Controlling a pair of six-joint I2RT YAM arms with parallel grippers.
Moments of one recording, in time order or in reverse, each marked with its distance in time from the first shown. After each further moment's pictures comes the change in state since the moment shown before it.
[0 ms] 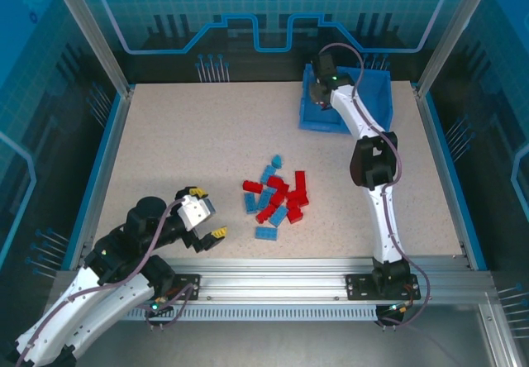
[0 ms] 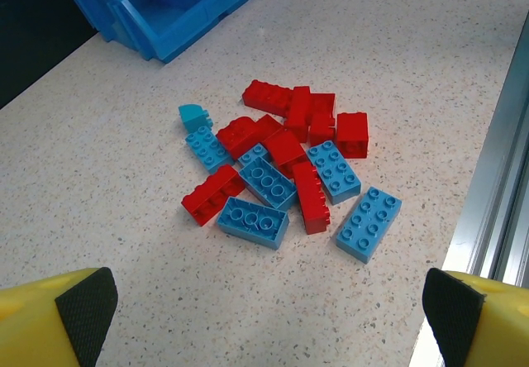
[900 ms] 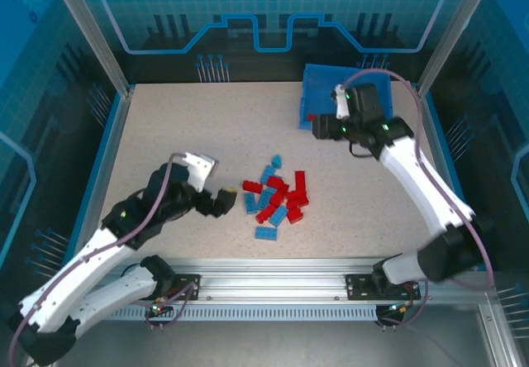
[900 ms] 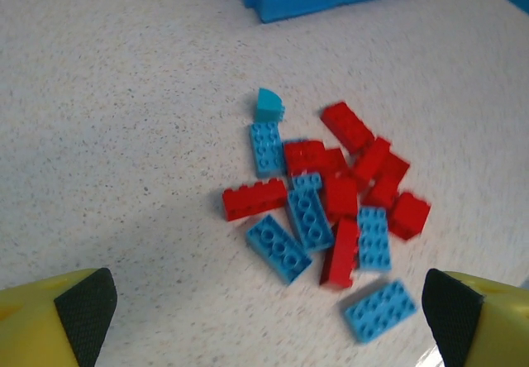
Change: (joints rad) left arm 0.000 0.449 0.288 0.026 -0.234 -0.536; right arm 0.092 -1.173 -1.114 0.137 -0.362 0.096
